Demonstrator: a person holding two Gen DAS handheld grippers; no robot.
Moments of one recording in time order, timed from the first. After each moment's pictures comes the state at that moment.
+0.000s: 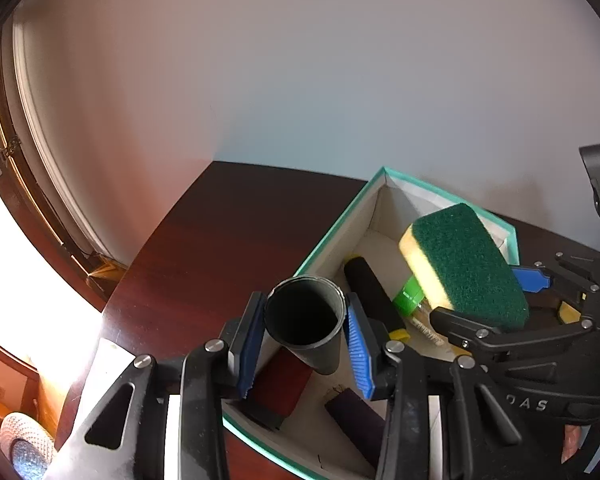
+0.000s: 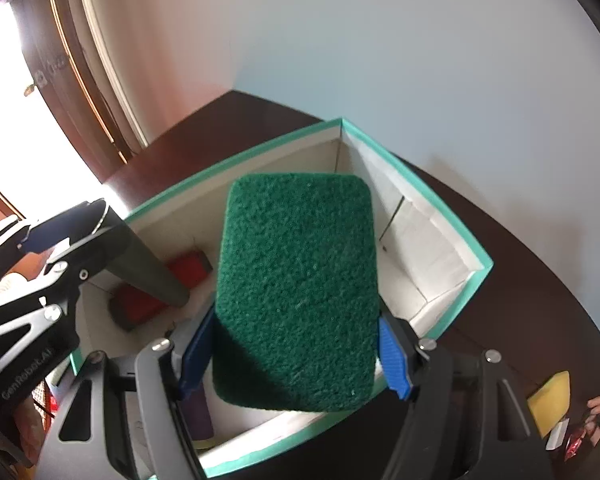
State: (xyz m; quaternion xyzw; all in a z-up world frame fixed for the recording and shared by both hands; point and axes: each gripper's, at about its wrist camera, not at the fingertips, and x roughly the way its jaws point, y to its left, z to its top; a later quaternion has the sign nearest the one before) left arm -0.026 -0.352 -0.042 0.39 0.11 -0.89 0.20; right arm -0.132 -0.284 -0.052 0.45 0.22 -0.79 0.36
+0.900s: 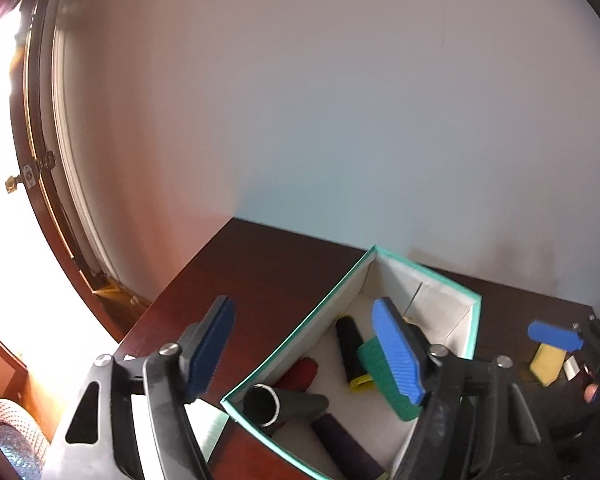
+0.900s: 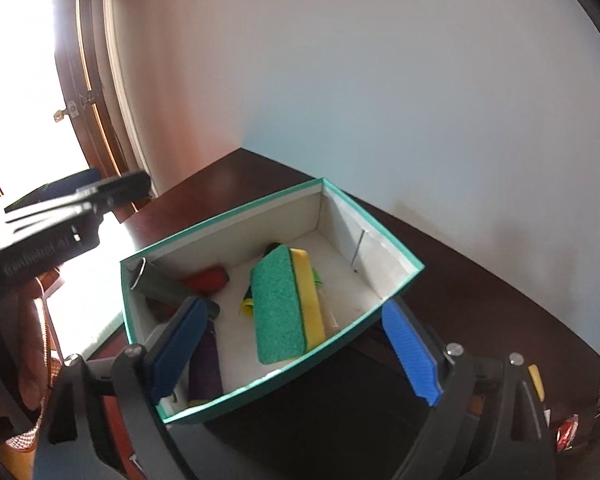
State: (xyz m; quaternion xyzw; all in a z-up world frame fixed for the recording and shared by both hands) left arm 0.018 -0.326 0.035 0.28 0.12 -0.93 0.23; right arm -0.086 -0.218 0.019 0.36 0.19 -0.84 0.37
